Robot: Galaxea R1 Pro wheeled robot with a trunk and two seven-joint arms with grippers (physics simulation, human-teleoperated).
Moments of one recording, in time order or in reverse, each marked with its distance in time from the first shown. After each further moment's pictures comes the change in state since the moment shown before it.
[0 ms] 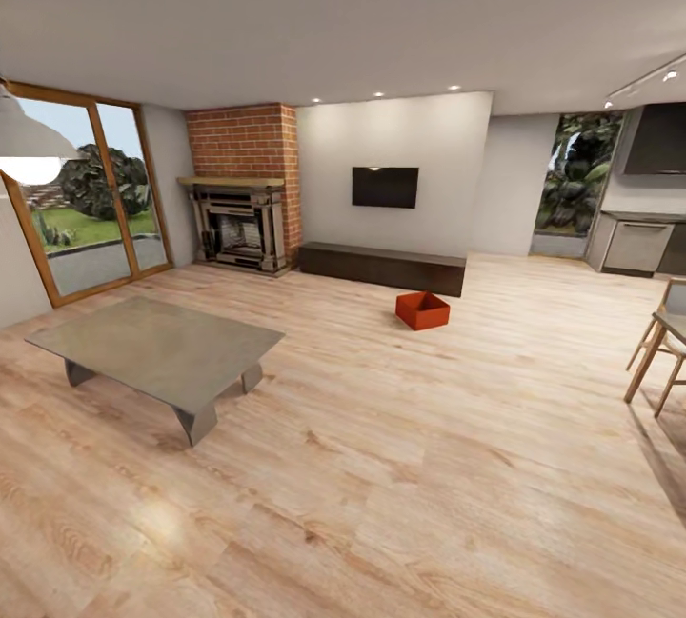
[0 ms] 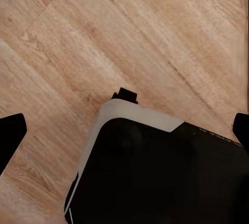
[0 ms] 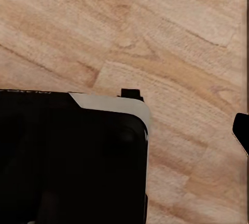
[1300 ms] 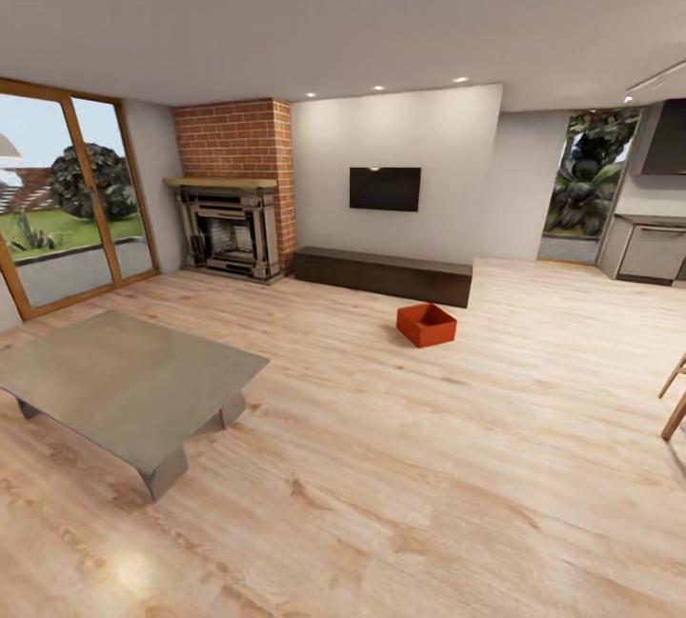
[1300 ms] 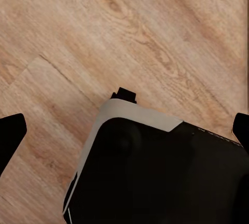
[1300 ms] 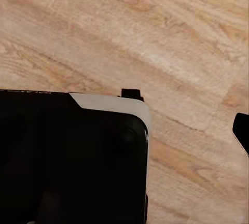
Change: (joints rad) left arm 0.000 -0.003 0.000 0.000 0.000 0.000 0.000; right arm 0.000 0.001 0.000 0.000 0.000 0.000 0.000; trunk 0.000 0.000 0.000
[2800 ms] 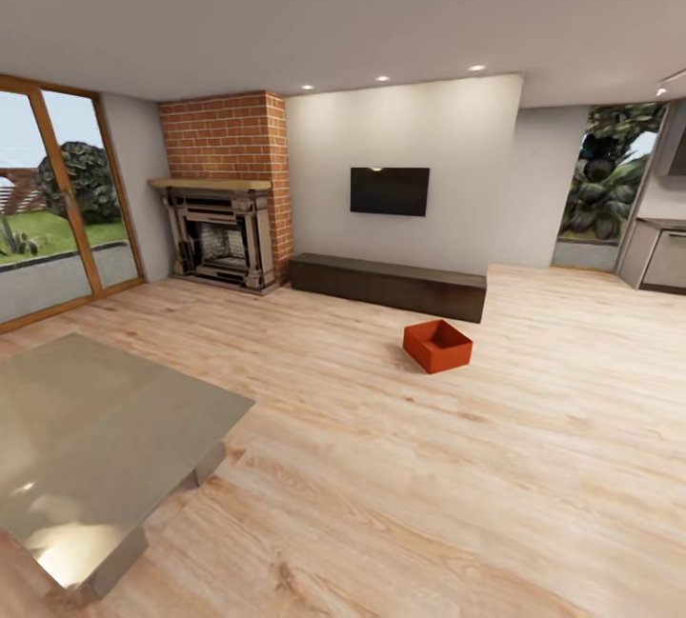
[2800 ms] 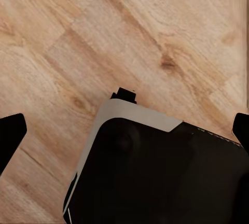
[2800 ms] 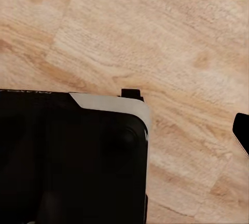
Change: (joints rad) left arm 0.000 0.000 0.000 -0.001 0.000 0.000 0.000; right arm 0.000 0.000 0.000 0.000 0.000 0.000 0.000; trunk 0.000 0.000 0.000
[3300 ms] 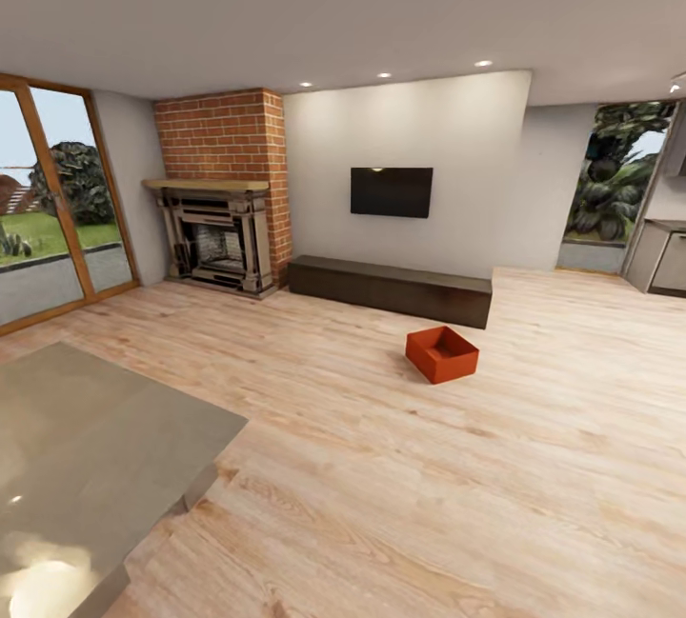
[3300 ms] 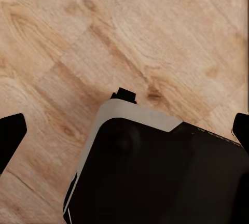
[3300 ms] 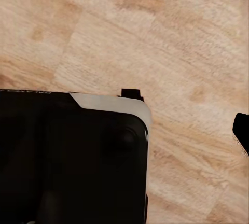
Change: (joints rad) left arm 0.000 0.000 0.000 0.000 0.000 0.000 0.000; right arm 0.000 0.000 0.000 0.000 0.000 0.000 0.000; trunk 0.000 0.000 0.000
